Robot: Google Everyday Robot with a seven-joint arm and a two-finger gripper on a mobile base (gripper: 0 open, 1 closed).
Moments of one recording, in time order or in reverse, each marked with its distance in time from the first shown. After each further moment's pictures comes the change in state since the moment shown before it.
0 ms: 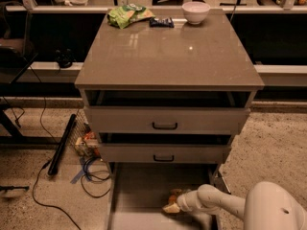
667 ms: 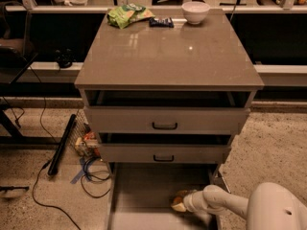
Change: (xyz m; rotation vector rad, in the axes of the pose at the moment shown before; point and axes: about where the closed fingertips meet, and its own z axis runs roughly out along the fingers) arm 0.023 -0.017 -0.017 0.034 0.042 -0.002
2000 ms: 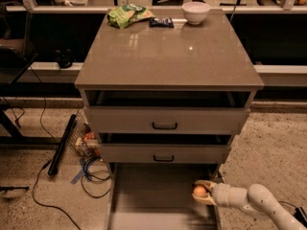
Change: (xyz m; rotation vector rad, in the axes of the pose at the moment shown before) arm -0.047 -0.017 -0.183 -0.016 -0.408 -0.163
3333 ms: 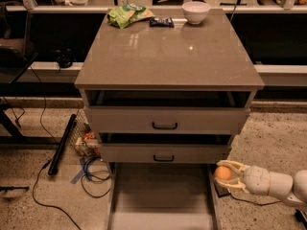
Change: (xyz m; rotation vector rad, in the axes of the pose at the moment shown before) arm -0.189 0.003 -0.149 -0.002 -0.239 -0.228
